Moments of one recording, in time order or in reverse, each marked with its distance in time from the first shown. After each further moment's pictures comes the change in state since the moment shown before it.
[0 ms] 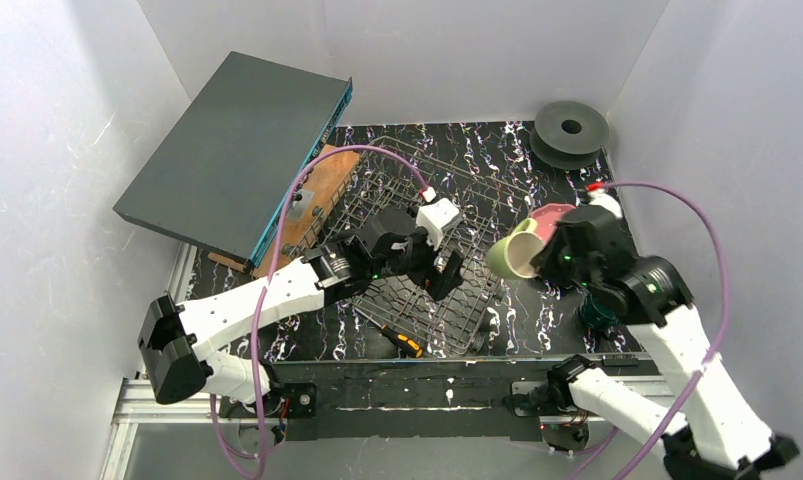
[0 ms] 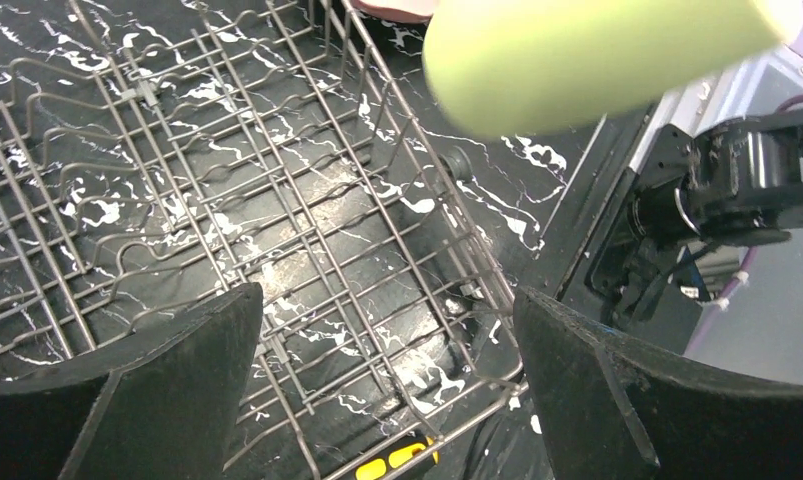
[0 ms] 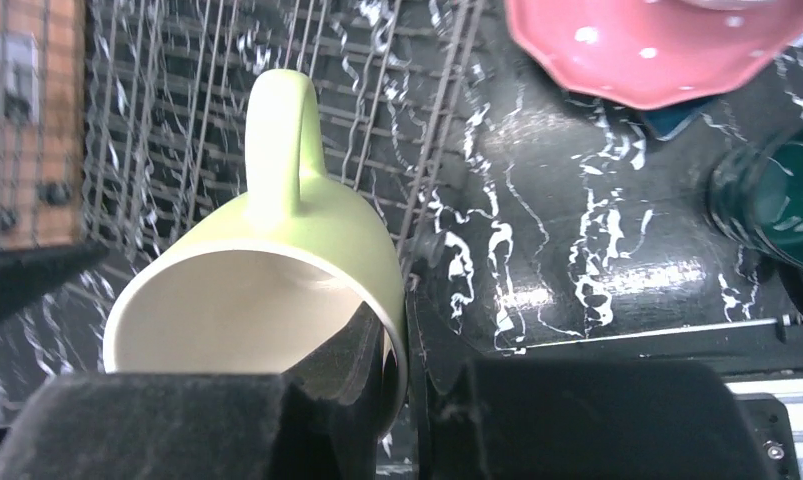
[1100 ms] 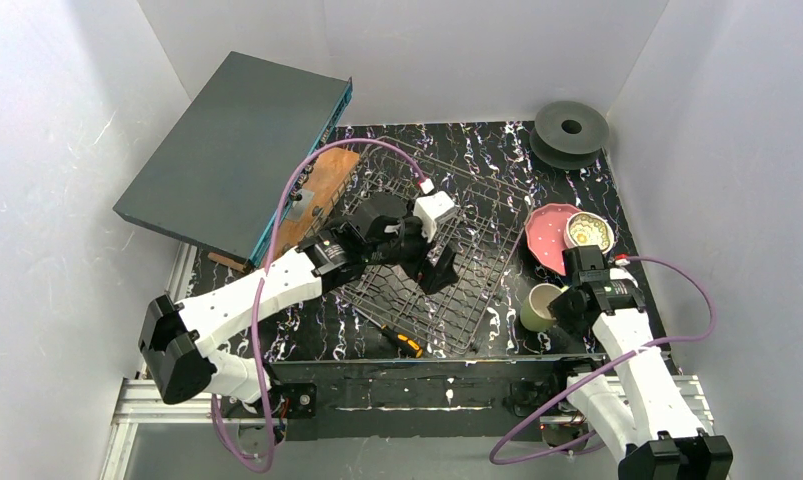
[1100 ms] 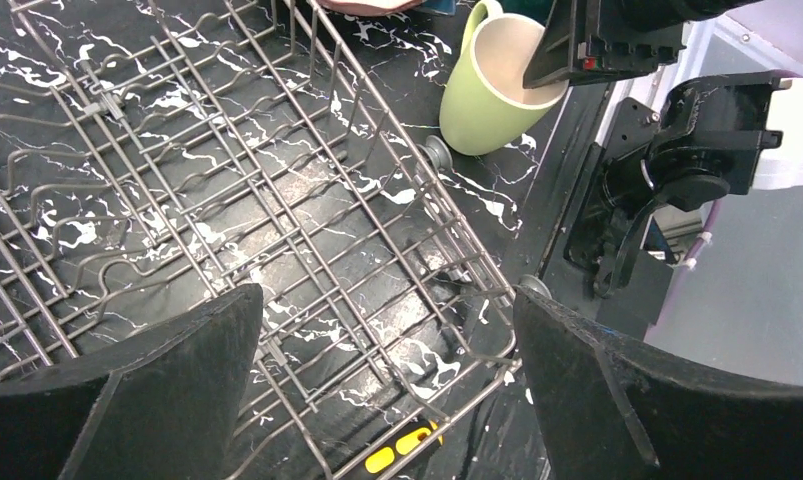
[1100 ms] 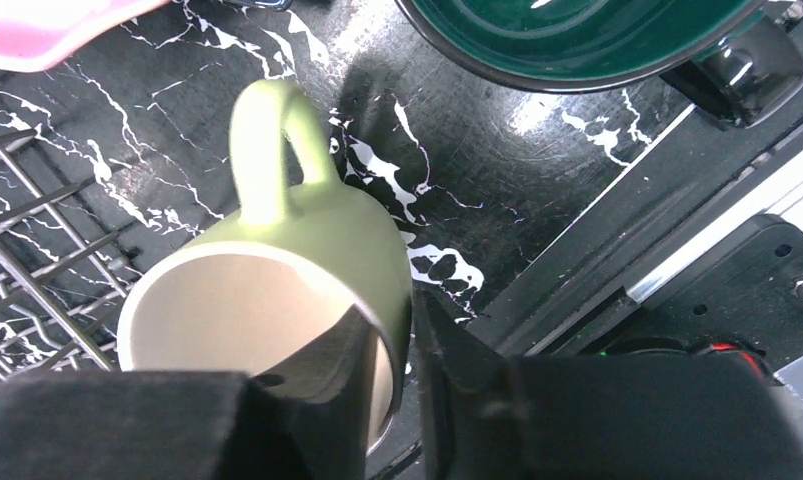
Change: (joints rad) left arm 0.111 0.005 0.014 -0.027 0.202 0.038; right arm -0.310 -0.002 -0.550 0.073 0.056 0.285
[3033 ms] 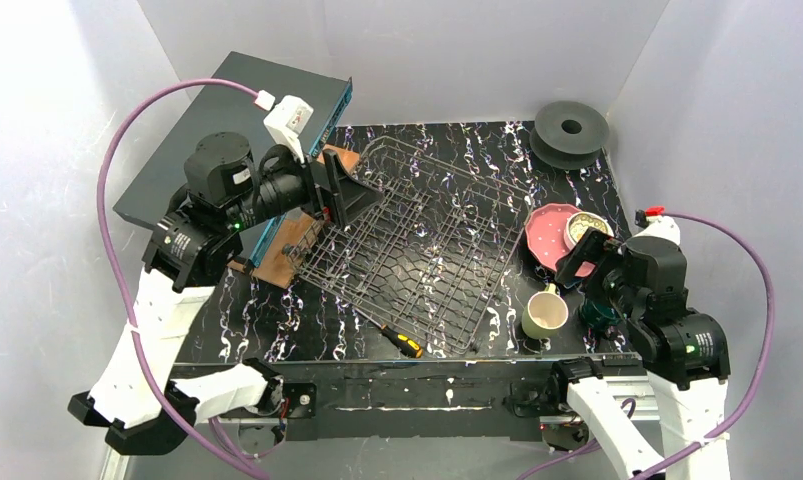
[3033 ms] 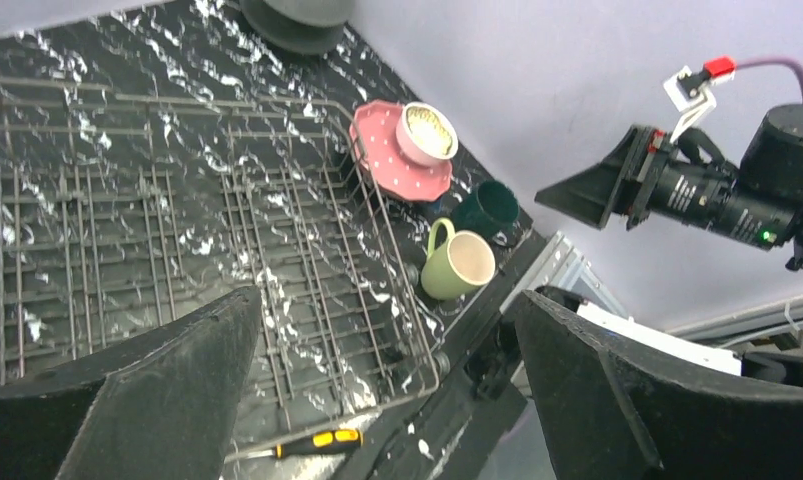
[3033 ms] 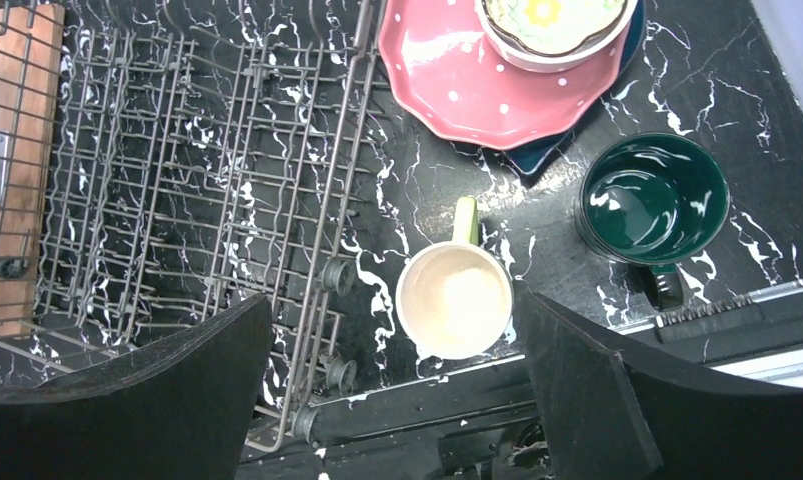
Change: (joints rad) left arm 0.371 -0.238 0.515 -0.489 0.101 -0.266; right arm 0.073 -0.164 0.536 -0.099 -0.106 -0.514
